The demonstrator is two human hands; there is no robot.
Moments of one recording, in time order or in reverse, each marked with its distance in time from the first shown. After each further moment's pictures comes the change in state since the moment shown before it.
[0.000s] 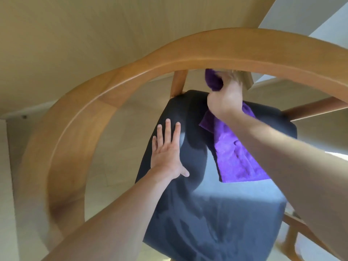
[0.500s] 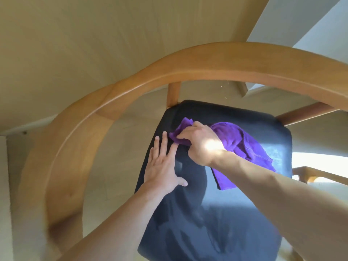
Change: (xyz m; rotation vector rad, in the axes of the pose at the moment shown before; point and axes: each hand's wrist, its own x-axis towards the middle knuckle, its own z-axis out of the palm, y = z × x) left_hand -0.013 -0.006 -0.002 0.011 0.051 0.071; right_hand -0.070 0.025 0.018 -0.451 -0.563 -0.434
